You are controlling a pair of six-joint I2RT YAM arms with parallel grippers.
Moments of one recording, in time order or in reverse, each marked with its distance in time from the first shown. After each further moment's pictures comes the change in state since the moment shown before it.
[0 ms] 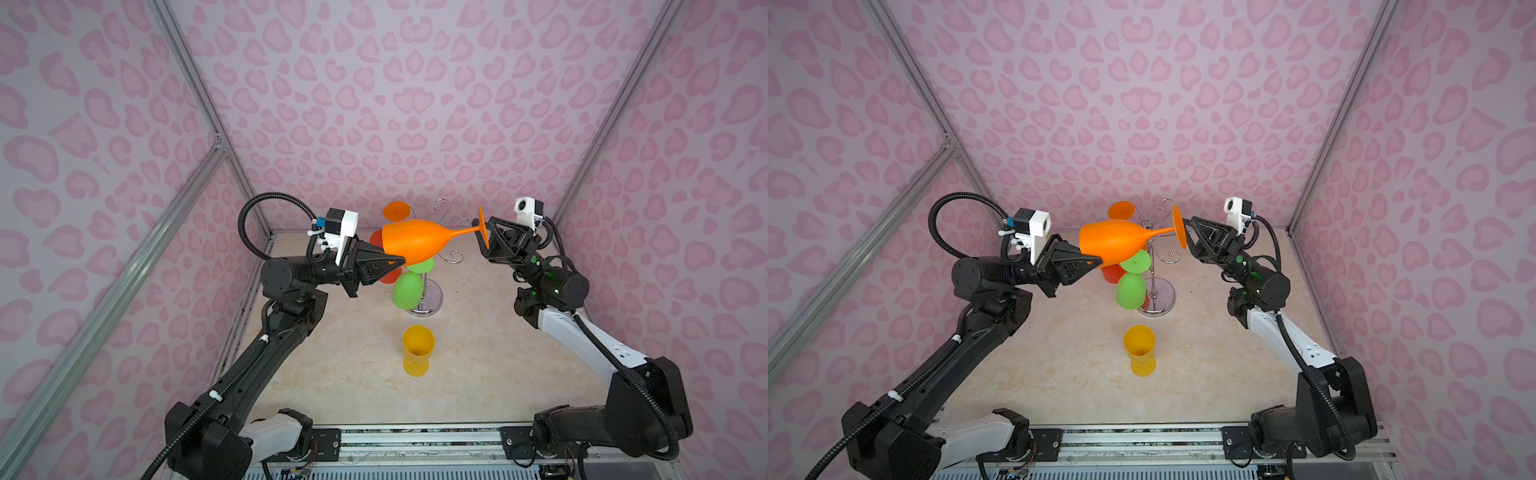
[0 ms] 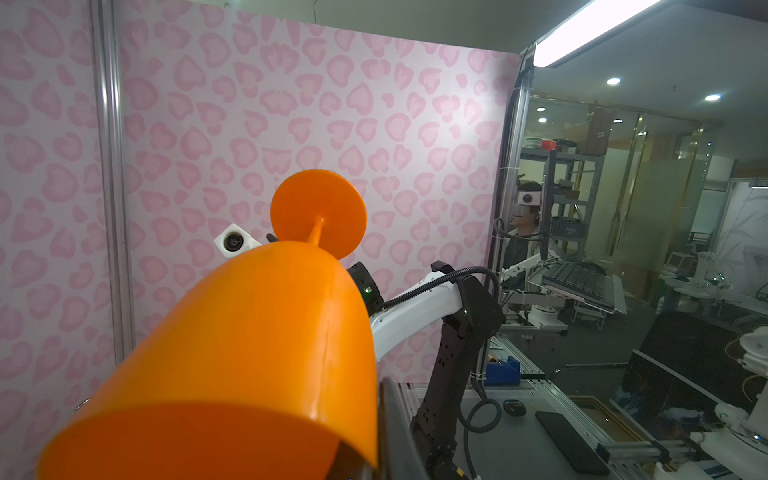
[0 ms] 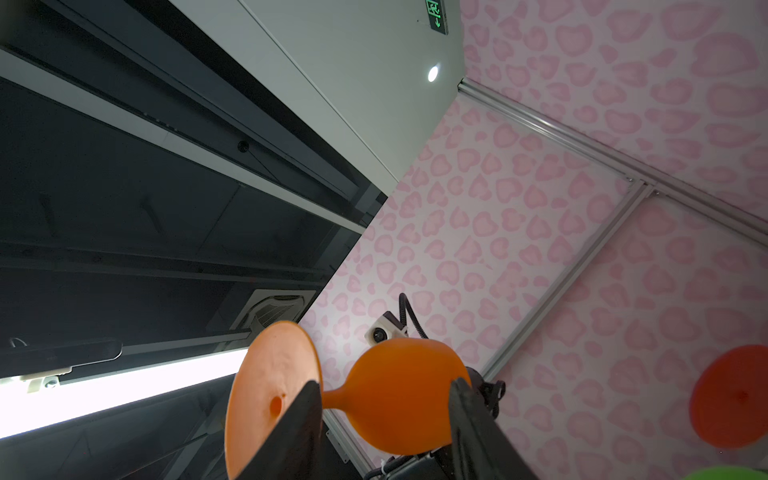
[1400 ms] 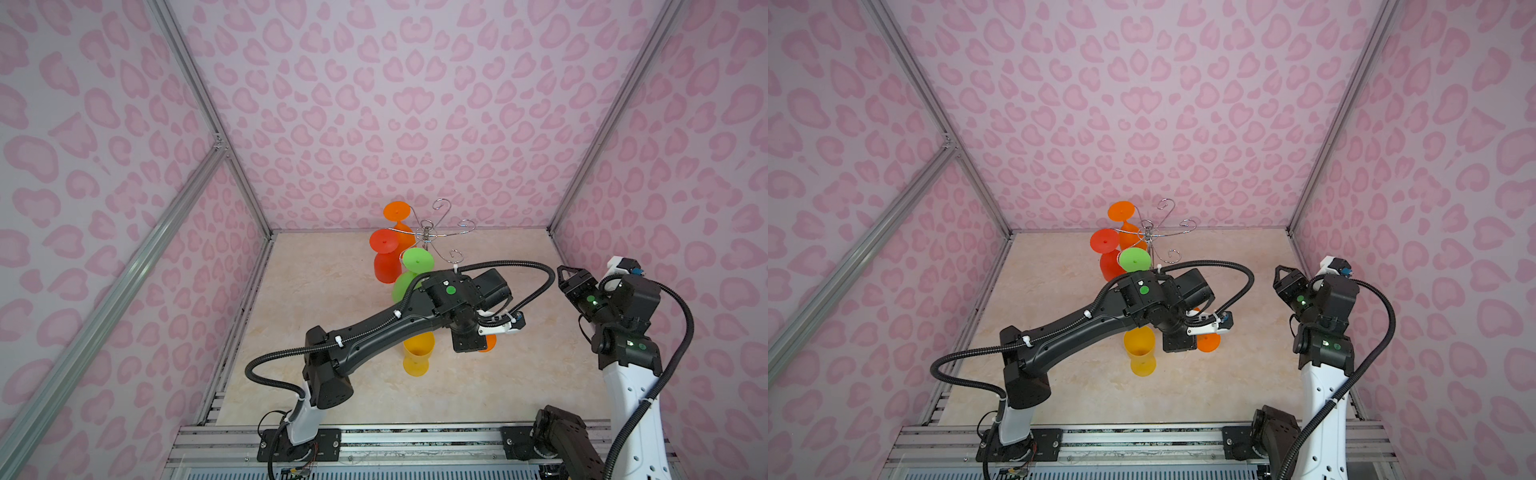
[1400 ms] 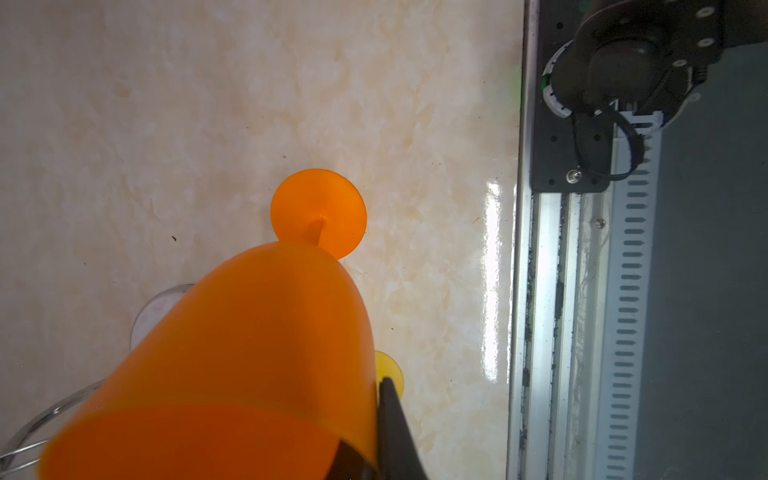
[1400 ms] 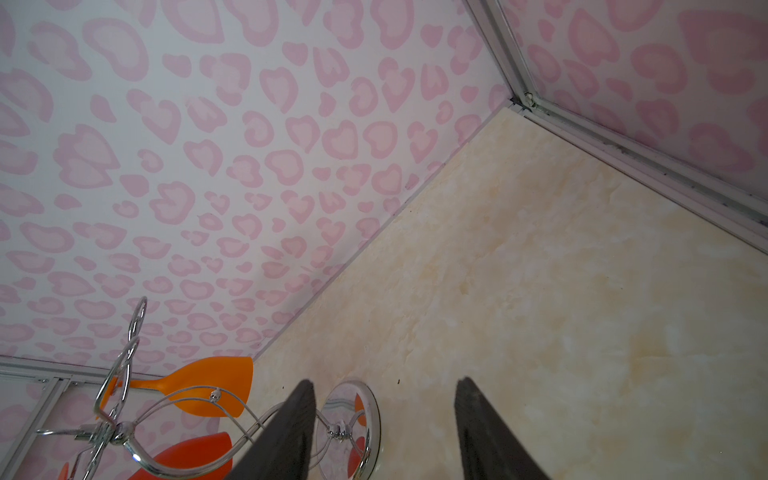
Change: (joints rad) left arm -0.754 0.855 1.119 -2.211 -1.146 1.201; right arm -0.591 -0.513 -0.025 -1.817 0.335 -1.161
